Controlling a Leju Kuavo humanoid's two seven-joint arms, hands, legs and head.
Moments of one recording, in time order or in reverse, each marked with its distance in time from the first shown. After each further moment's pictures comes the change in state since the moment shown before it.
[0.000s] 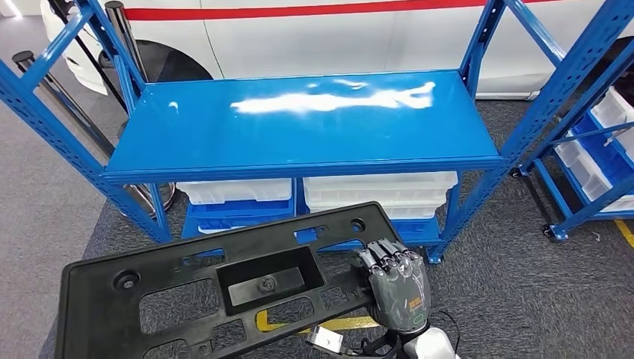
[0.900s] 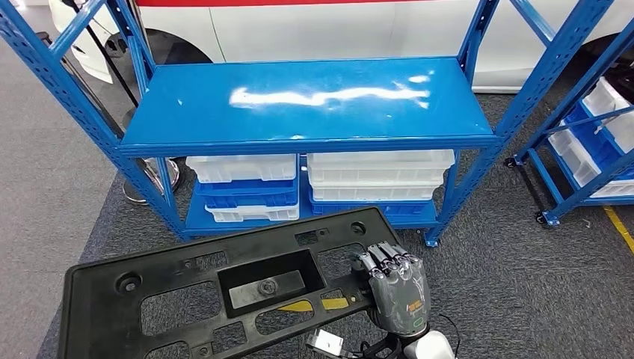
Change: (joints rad) left arm 0.000 0.001 -0.002 0.000 0.003 -0.002 -0.002; right arm 0.010 -0.002 0.000 0.001 -0.002 0.000 0.000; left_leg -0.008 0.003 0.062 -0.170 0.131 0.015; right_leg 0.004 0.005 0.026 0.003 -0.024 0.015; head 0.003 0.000
